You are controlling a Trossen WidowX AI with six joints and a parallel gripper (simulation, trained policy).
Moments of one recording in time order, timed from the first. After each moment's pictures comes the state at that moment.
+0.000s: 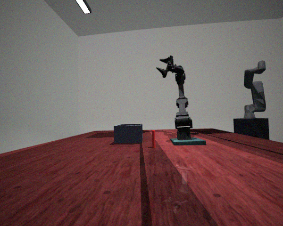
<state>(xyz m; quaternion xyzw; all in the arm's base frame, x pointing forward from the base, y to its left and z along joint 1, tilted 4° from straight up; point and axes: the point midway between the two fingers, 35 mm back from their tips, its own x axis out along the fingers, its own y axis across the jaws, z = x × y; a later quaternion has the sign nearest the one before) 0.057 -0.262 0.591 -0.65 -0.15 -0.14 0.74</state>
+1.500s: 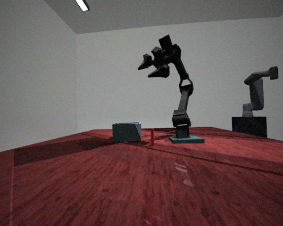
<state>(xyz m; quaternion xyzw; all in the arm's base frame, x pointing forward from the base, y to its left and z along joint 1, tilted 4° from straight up) 0.172 0.095 0.369 -0.46 0.18 0.22 0.84</state>
